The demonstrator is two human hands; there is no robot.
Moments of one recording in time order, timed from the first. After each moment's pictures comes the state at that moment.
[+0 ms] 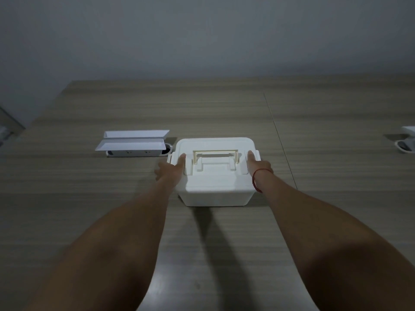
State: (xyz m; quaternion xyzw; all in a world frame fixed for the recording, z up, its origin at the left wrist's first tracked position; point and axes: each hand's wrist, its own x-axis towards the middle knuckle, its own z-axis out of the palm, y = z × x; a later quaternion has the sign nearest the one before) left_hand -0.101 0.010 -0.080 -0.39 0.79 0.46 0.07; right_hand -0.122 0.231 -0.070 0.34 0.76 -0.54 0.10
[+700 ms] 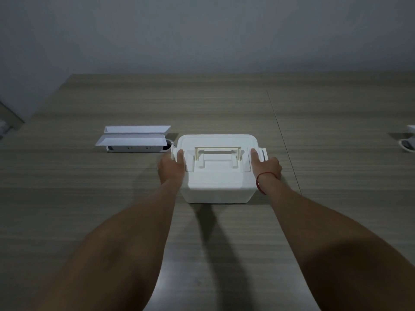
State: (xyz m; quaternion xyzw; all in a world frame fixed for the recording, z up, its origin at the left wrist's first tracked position) left_hand -0.094 0.018 -0.088 -0.31 0.85 0.42 -0.11; right_hand -0.116 0.236 -0.078 0.35 0.81 -0.47 0.03
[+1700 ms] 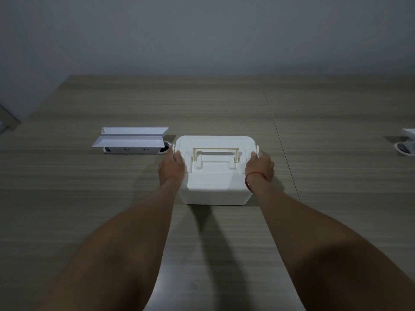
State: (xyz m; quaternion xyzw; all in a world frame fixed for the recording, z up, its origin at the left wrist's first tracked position) left_hand -0.096 0.025 -0.081 -0.26 0.87 0.40 -0.08; right_hand -0.120 0.220 -0.066 0.30 0.85 -0.43 -0.03
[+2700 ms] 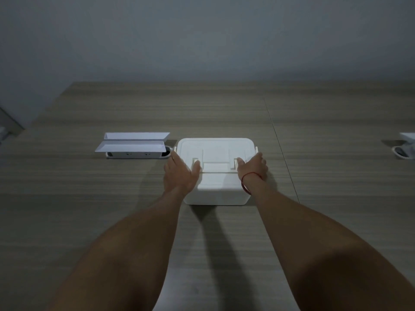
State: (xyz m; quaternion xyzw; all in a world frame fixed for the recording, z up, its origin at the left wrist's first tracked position) left_hand -0.086 0.039 -0.079 -0.20 0.94 0.27 -0.04; right_hand -0.130 0.209 -0.075 0.26 0.88 -0.39 0.02
